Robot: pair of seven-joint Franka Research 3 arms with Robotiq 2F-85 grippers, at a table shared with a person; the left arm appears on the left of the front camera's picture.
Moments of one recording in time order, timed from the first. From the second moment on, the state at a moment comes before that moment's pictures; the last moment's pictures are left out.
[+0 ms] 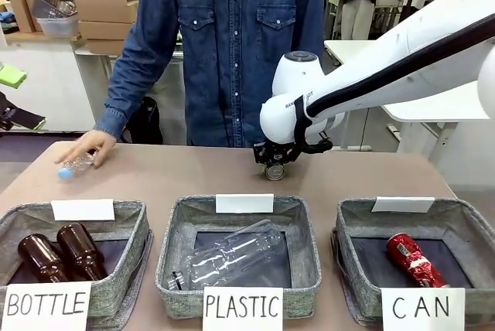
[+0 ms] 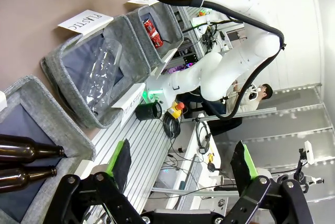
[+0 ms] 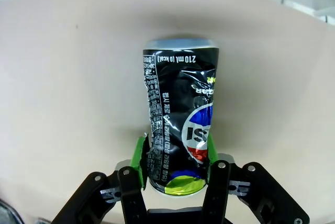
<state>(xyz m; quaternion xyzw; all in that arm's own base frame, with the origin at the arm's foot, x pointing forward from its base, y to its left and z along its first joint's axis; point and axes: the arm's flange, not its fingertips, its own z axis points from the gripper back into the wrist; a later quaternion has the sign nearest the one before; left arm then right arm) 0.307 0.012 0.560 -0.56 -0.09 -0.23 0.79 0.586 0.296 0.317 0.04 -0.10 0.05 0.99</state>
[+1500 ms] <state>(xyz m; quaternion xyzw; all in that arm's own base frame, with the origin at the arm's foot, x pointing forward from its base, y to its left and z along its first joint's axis) 0.306 0.012 0.561 -0.56 -0.09 -0.23 0.79 0.321 0.024 0.455 0.14 0.02 0.19 0.97</state>
